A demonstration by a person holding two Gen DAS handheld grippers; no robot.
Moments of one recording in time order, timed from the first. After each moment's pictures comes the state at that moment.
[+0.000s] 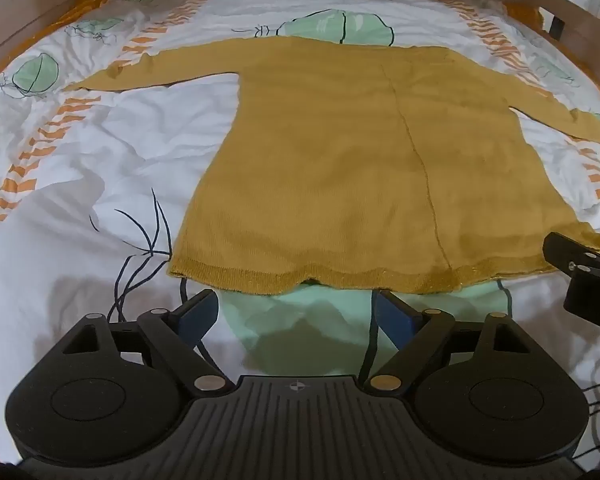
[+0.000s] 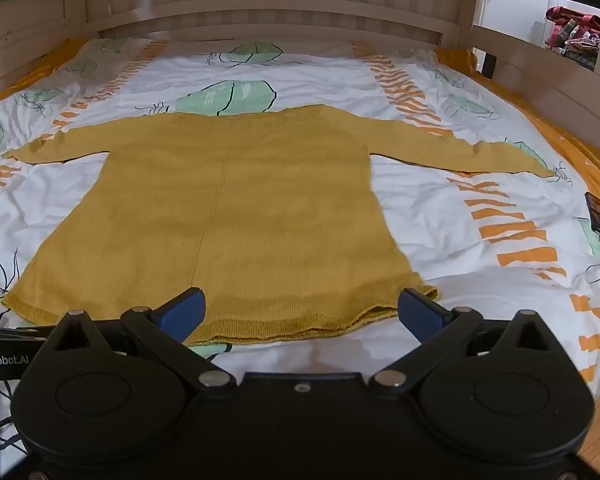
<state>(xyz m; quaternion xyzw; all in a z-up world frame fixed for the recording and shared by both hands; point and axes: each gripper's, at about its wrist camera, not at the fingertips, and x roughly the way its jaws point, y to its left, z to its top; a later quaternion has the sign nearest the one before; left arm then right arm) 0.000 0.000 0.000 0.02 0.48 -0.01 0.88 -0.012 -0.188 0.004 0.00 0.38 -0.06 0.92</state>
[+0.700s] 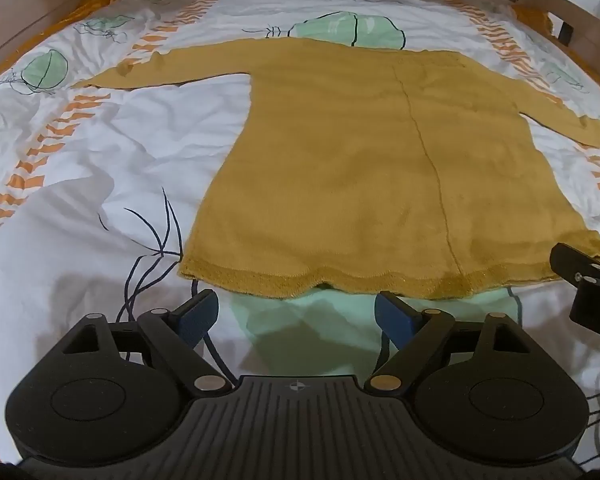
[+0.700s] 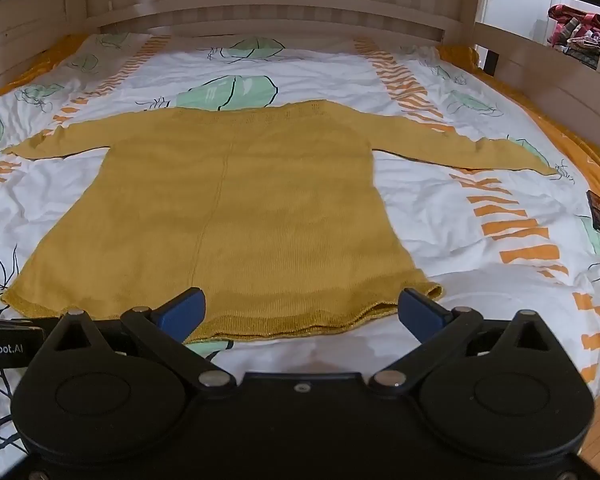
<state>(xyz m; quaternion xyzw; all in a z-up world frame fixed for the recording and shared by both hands) 0.002 0.008 -0.003 0.01 0.48 0.00 0.88 -0.011 -0.185 0.003 0.00 0.38 -0.06 0.92</state>
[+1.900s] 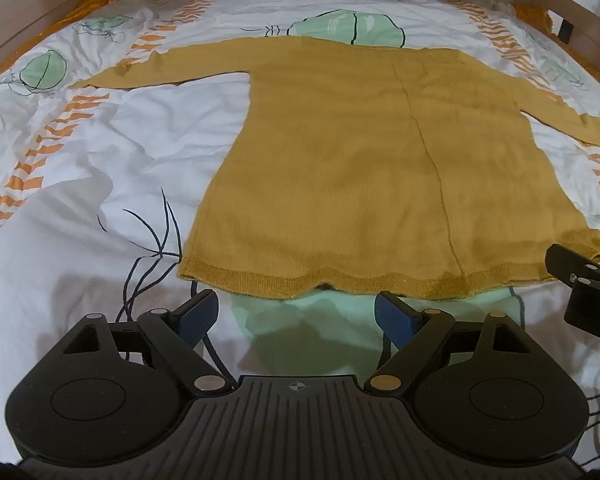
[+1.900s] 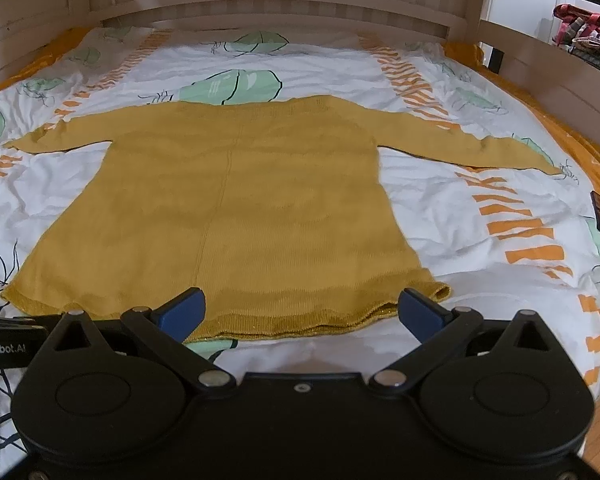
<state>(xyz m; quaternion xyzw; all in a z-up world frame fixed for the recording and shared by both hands) 0.004 0.007 -0.004 0.01 0.48 0.00 0.88 -0.006 -0.182 0.000 -0.01 0.39 -0.06 0.92</state>
